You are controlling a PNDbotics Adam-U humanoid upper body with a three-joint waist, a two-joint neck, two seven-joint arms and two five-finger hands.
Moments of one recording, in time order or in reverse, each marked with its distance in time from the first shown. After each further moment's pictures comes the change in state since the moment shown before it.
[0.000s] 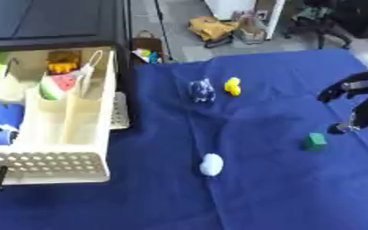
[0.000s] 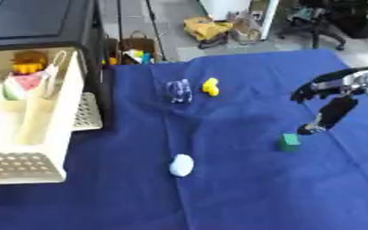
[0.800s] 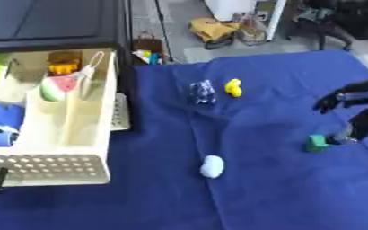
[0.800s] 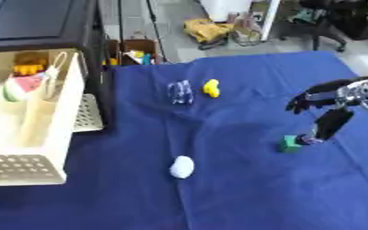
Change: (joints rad) left arm 0.000 -0.008 0.000 0.000 -0.003 0.001 -0.001; right arm 0.039 0.016 0.032 -0.051 0.043 0.017 0.000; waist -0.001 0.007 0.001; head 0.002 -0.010
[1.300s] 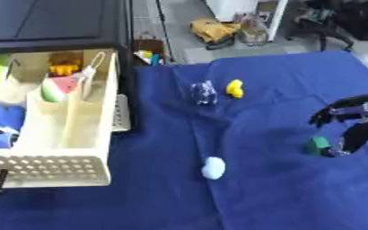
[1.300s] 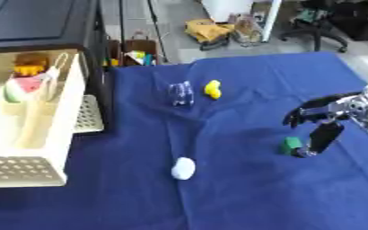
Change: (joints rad) left arm 0.000 0.000 0.000 0.000 0.000 0.001 -0.001; right arm -0.002 0.023 0.026 0.043 0.021 0.001 0.000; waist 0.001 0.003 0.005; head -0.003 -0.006
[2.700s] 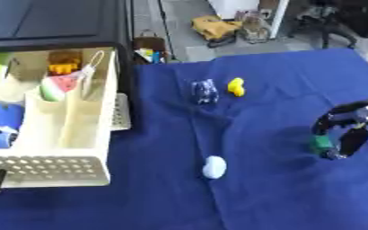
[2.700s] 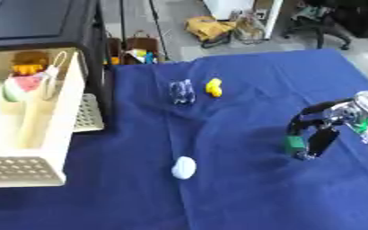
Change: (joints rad) left arm 0.000 -0.009 0.000 0.000 0.000 0.002 -0.003; right arm -0.007 0.022 0.020 0.060 0.071 0.010 0.000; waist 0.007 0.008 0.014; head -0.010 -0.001
